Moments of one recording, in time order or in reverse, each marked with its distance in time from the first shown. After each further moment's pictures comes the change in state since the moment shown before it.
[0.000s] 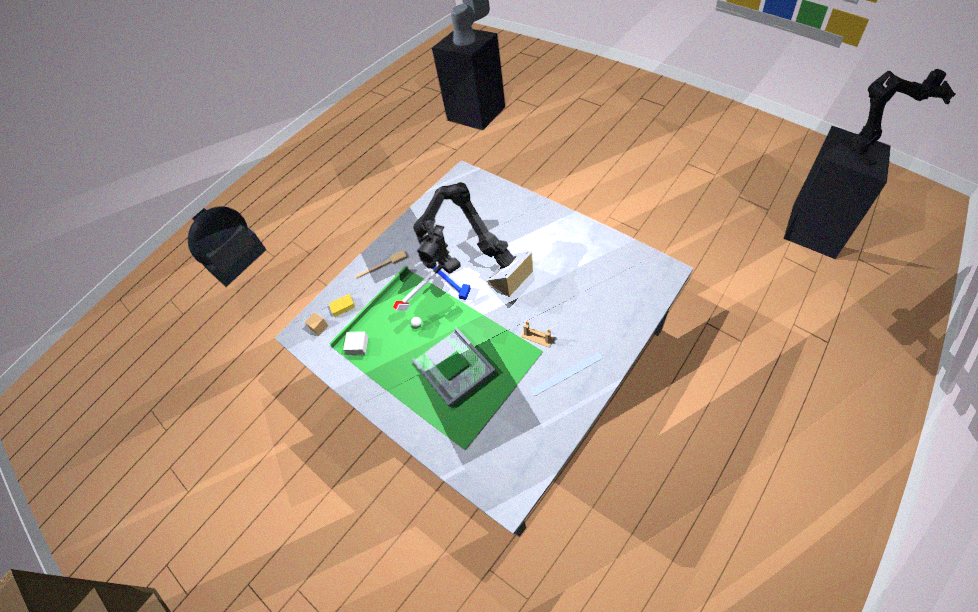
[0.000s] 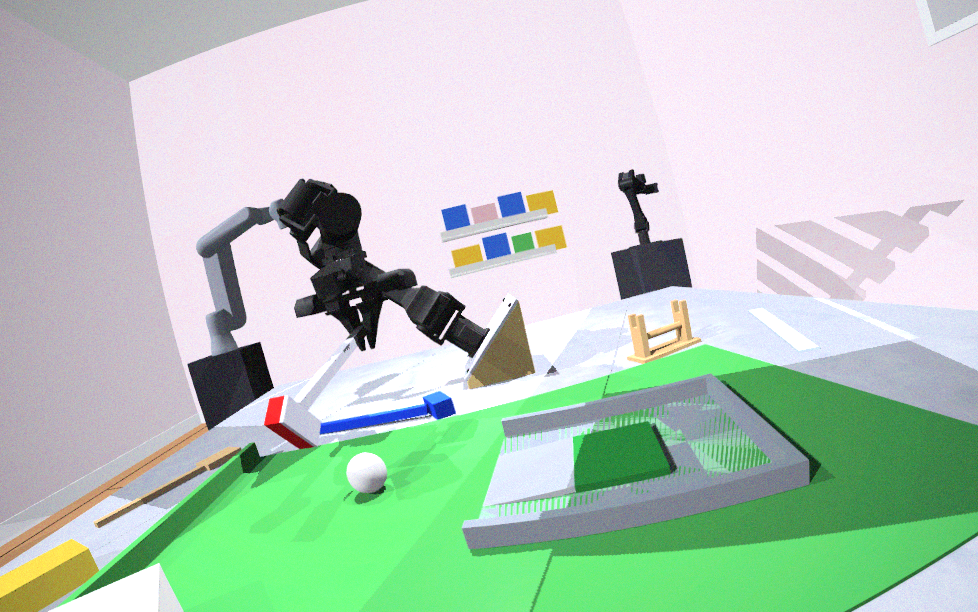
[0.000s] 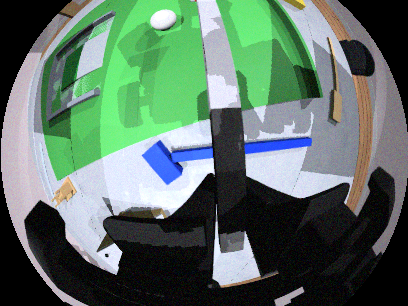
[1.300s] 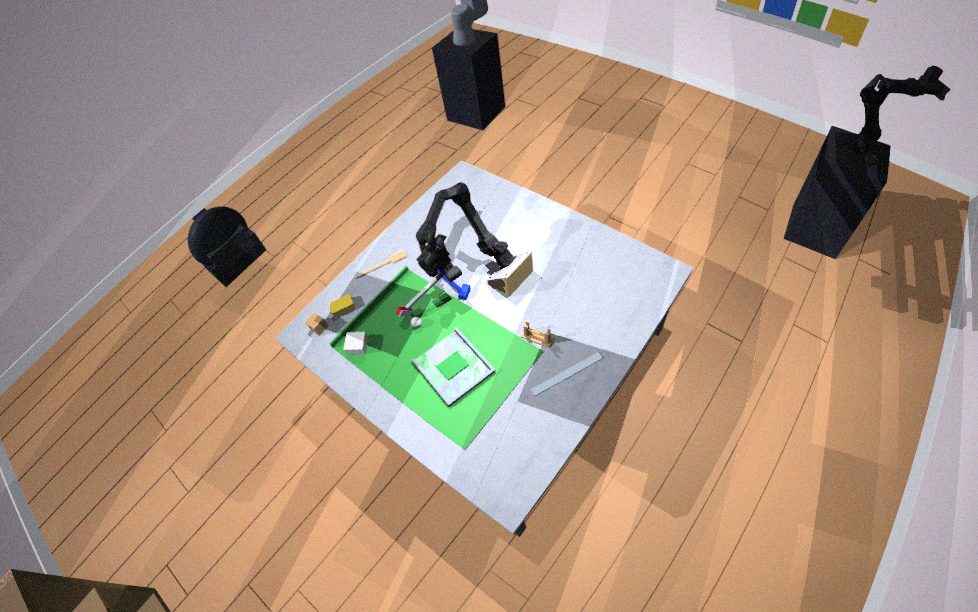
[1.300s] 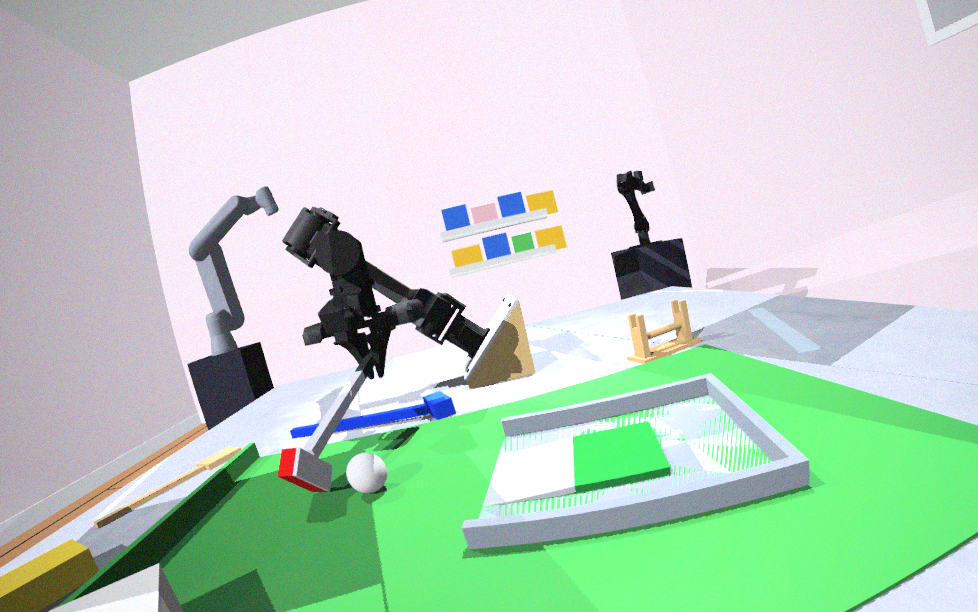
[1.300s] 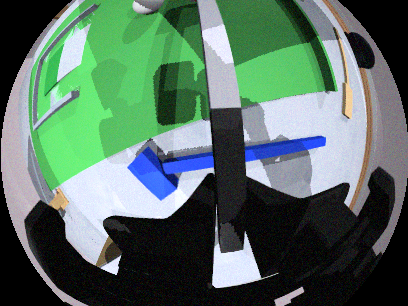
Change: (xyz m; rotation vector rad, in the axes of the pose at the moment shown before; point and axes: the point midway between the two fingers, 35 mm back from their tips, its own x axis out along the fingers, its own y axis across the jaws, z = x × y) arm 0.044 -0.001 -0.002 0.037 0.045 -0.024
